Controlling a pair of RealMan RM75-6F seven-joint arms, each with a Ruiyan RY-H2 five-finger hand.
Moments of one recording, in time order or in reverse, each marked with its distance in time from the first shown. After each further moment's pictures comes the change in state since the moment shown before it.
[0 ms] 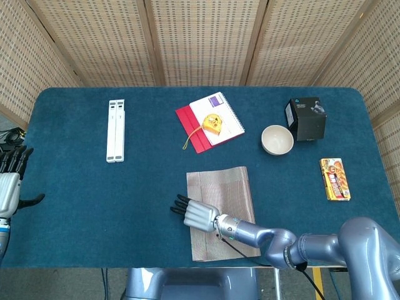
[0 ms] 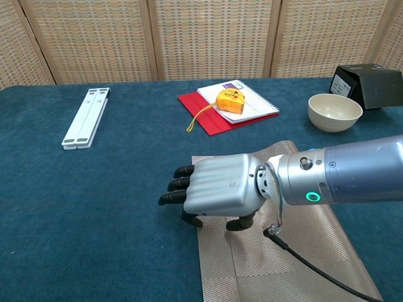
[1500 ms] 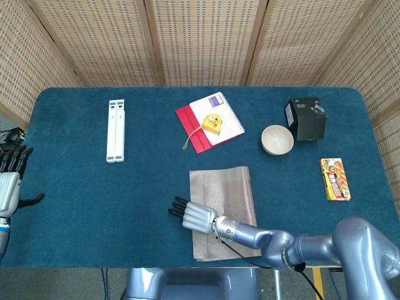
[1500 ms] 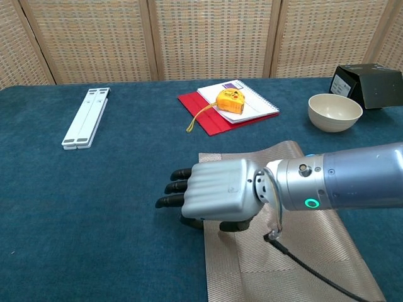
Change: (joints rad) left arm -0.004 0.002 0.002 -0.001 -0.004 -0.003 -0.004; right arm 0.006 -0.013 -0.030 0.010 -0.007 0.044 -0.015
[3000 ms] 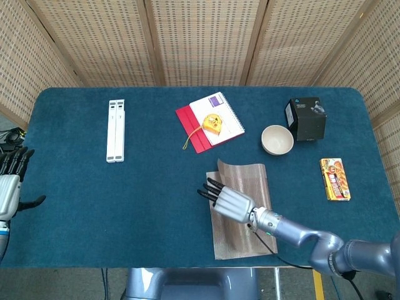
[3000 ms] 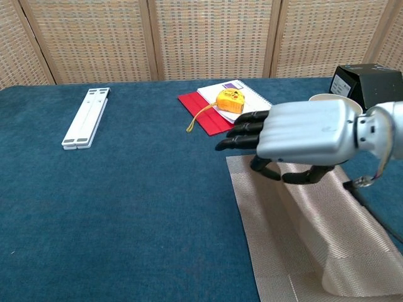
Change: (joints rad) left arm 0.014 0.011 0.015 -0.017 0.044 0.021 -0.022; right arm -0.138 0.330 -0.084 -0.153 -0.160 0.246 0.152
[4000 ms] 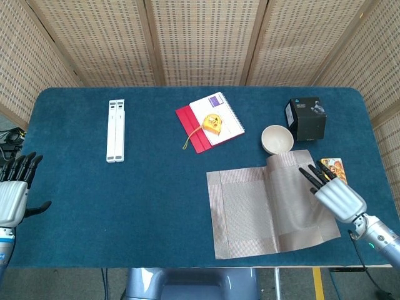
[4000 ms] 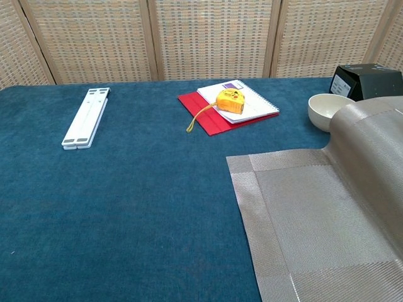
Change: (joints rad) left arm 0.022 -0.019 0.032 -0.027 0.070 0.046 0.050; right arm -0.408 0.269 -0.121 0.286 -0.089 0.395 0.298
